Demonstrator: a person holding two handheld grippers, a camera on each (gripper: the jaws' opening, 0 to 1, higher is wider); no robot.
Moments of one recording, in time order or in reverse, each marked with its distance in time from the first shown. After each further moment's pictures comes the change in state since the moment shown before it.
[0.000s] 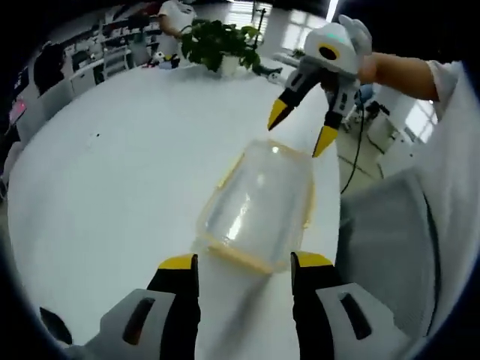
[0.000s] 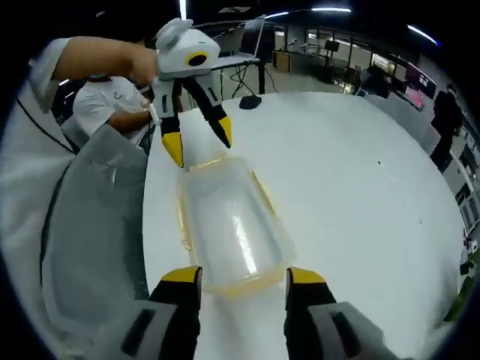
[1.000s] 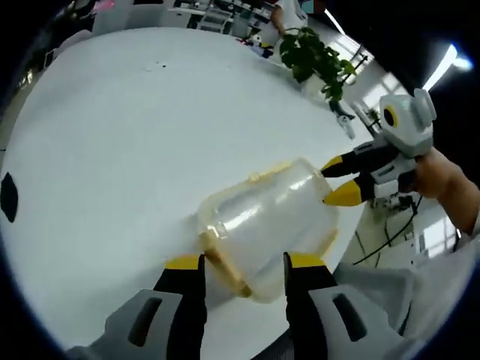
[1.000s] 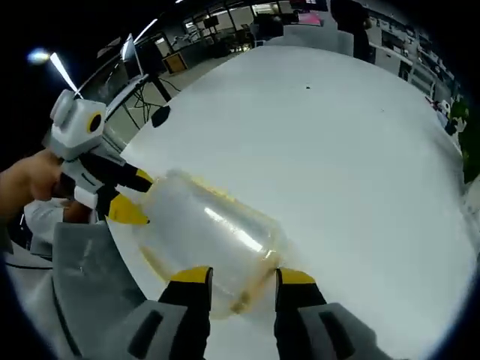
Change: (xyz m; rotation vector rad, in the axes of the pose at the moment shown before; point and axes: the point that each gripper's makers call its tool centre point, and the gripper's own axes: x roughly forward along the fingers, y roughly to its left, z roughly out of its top) left arm 0.027 -0.004 -0.007 -0.497 -0.024 0.115; right arm 0.022 -0.010 -0.013 0.560 0.024 -0.135
